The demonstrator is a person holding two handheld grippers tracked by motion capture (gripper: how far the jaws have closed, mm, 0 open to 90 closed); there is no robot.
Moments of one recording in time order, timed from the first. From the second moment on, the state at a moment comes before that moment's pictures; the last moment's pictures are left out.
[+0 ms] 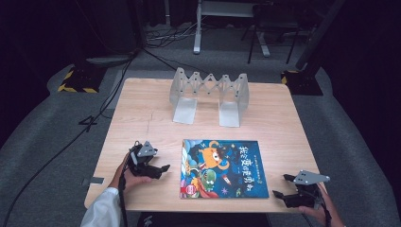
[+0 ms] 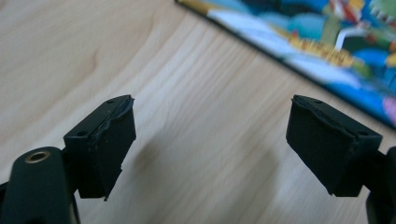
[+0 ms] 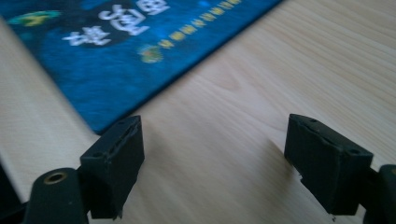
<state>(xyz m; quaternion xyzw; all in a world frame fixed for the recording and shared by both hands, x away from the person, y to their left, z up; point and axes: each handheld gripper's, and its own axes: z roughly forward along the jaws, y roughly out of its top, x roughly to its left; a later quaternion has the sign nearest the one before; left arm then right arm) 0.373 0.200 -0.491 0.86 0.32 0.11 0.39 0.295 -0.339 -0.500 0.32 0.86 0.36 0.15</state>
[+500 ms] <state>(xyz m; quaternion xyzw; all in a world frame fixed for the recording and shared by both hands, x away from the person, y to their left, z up) 0.434 0.125 -0.489 0.87 0.30 0.11 0.38 0.283 -0.312 -0.497 0.28 0.87 0.38 0.14</state>
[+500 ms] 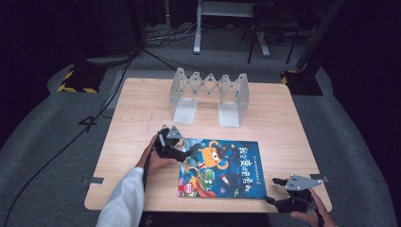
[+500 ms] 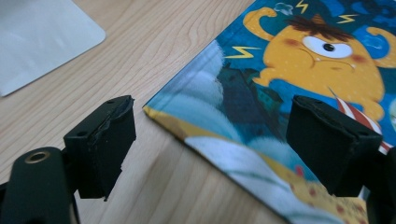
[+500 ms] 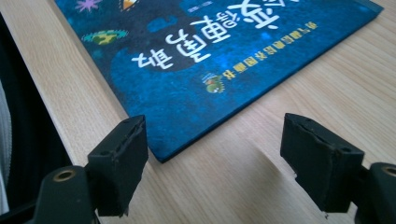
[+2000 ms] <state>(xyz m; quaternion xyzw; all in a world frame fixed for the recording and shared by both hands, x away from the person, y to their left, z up) 0.325 0.188 -0.502 0.88 0.29 0.05 0.37 0.372 -0.250 -0.499 0.36 0.84 0.35 0.18</state>
